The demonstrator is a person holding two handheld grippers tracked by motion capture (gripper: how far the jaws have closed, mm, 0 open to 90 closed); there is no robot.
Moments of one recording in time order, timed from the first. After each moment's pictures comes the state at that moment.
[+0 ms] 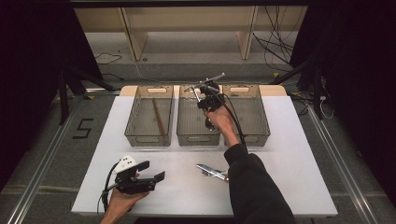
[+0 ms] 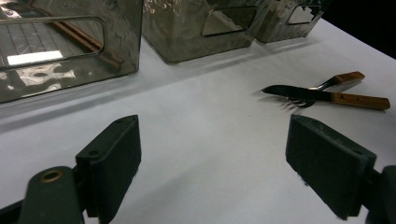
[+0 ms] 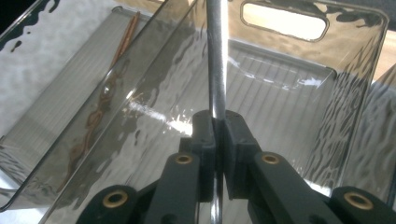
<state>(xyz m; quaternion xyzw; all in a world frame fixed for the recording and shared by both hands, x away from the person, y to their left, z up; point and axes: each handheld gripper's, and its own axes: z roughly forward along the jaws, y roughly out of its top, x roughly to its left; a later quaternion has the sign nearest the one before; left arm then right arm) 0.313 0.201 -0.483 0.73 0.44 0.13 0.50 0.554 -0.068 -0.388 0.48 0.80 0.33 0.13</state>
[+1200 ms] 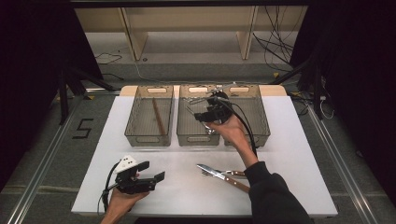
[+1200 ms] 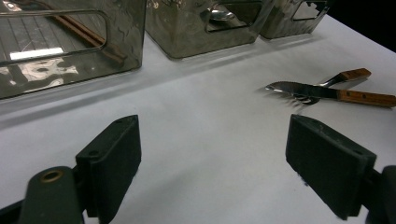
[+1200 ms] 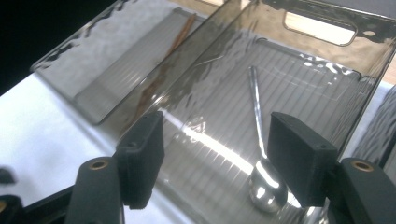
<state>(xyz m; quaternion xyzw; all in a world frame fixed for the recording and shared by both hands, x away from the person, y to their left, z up) 0.315 0.201 -0.485 0.73 0.45 0.13 0.50 0.489 -0.096 -0.370 0.40 0.82 0.39 0.11</state>
